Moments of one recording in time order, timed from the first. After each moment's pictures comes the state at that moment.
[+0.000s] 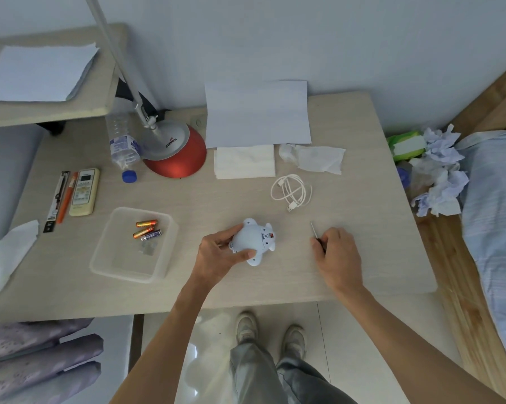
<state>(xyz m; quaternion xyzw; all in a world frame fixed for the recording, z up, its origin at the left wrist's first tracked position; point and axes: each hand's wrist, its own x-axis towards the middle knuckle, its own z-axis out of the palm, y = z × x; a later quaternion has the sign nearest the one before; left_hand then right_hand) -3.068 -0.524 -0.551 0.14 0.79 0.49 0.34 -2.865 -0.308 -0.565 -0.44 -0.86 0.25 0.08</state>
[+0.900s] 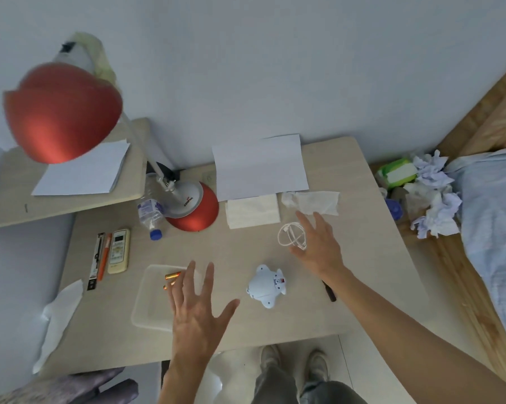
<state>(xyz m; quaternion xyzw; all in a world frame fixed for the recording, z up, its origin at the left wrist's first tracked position) -3.069 -0.578 -0.434 0.33 0.94 0.11 0.02 -2.973 -0.265 -0.487 -0.38 -0.88 0.28 -0.05</state>
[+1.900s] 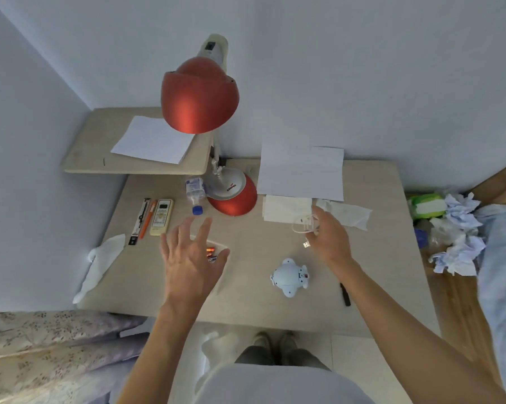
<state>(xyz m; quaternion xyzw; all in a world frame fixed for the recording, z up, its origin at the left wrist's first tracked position) -3.116 -0.592 -0.303 0.22 0.97 0.09 -0.02 -3.020 -0.294 -0.427 -0.33 -0.88 0.33 0.03</state>
